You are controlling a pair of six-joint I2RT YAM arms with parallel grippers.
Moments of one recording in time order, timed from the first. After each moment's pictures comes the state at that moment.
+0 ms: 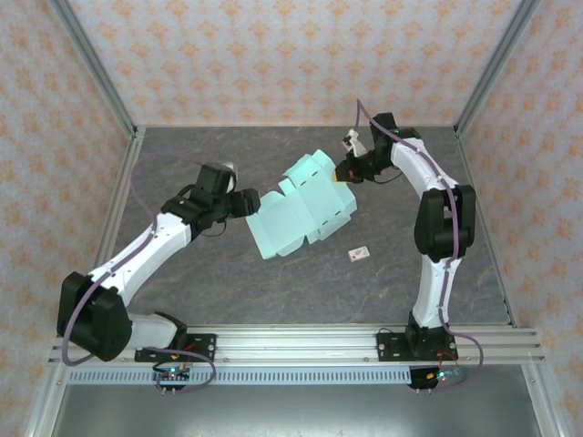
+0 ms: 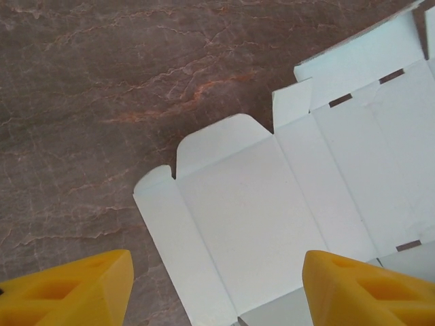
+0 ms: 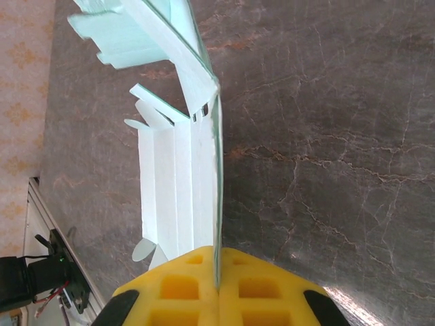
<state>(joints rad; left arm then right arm) -0.37 1.35 1.03 -0.50 0.02 -0.53 0.17 2.04 1.79 -1.00 -0.76 -0.02</state>
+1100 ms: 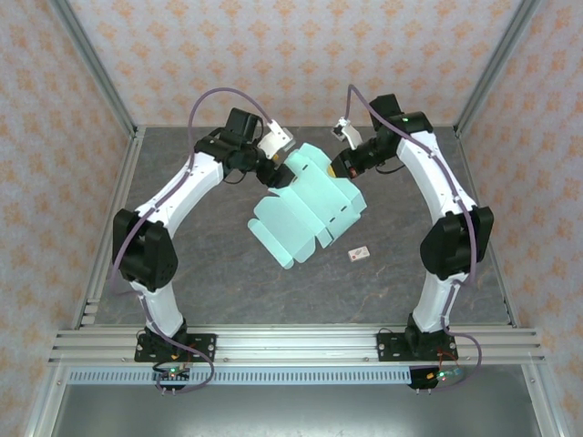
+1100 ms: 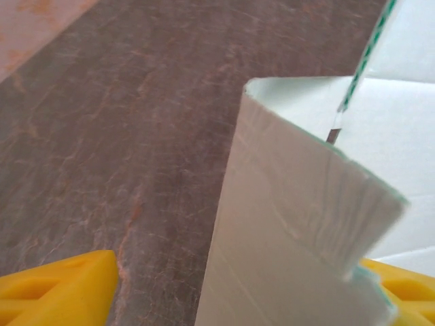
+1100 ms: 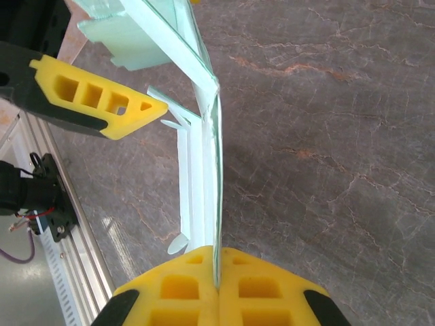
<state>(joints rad) -0.35 1.83 1.69 -0.72 0.44 0.38 0.25 1.86 1.91 -1.24 -0.74 -0.34</state>
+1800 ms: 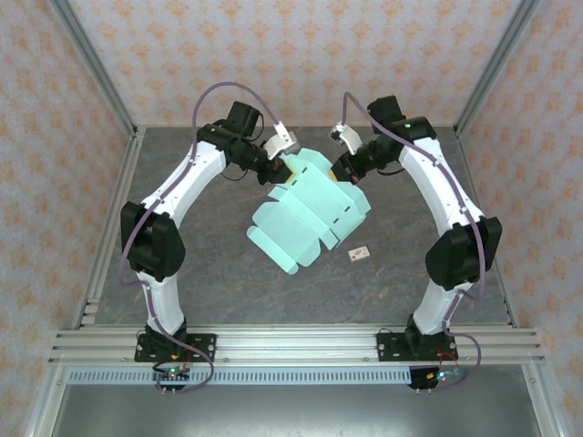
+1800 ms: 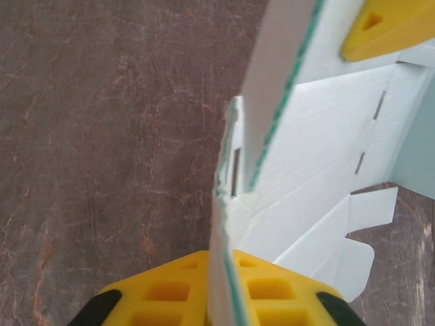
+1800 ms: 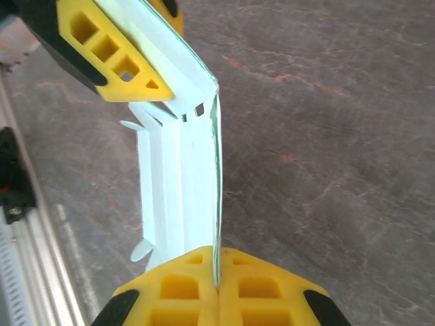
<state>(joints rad) -0.33 1.91 1.85 -0.94 0.72 0.53 0.30 1.76 1.83 -1.17 -0.63 -0.42</state>
